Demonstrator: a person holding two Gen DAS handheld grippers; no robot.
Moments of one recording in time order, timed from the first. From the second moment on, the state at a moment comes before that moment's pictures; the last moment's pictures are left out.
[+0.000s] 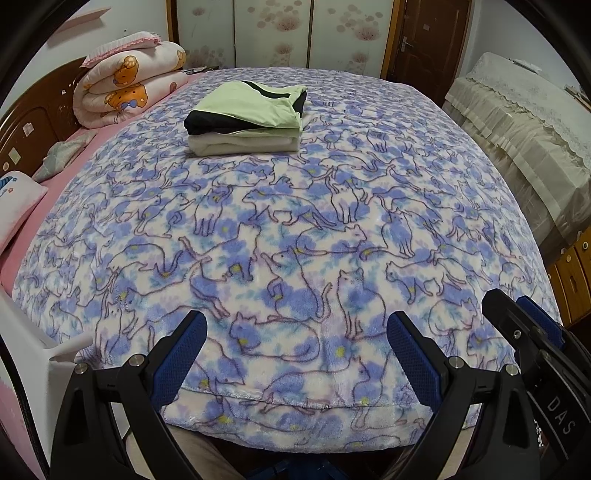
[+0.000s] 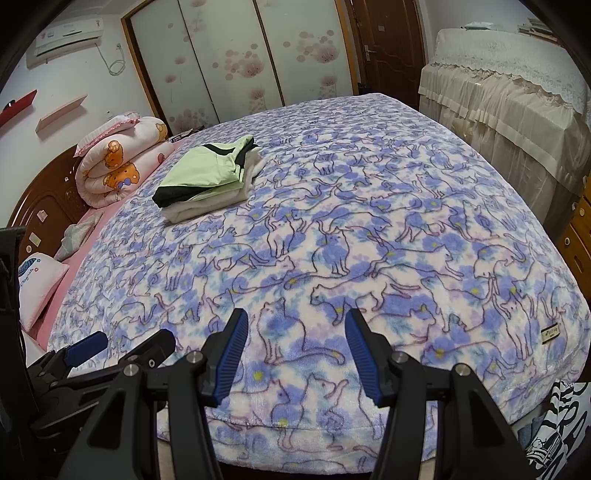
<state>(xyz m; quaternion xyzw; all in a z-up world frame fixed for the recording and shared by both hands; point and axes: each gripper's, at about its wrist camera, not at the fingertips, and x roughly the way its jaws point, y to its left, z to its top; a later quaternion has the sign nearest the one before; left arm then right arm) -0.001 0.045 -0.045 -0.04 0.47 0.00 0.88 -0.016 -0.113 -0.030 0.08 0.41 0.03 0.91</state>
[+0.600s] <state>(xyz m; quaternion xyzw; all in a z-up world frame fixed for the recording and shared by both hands) -0.002 0.044 -0.048 -0.04 0.47 0.00 0.88 -0.016 -0.114 -0.031 0.08 0.41 0.03 0.91</state>
